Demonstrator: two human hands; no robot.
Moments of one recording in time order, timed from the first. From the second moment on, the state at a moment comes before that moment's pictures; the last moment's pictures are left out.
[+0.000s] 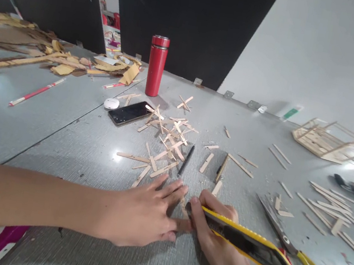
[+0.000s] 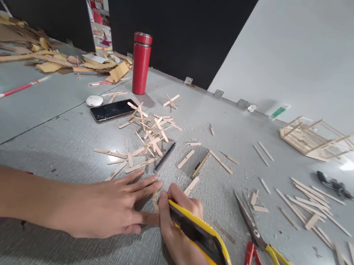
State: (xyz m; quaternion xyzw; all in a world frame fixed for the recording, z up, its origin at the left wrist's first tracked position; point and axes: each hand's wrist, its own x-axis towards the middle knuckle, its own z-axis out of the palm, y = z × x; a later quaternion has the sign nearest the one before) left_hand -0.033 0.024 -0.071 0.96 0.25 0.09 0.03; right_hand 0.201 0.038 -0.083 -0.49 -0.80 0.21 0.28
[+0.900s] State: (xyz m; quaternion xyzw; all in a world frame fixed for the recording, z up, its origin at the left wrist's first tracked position) left_hand -0.039 0.024 -0.068 0.96 0.24 0.10 0.12; right_hand 0.190 0.036 -0.073 -0.54 -0.75 0.28 0.23
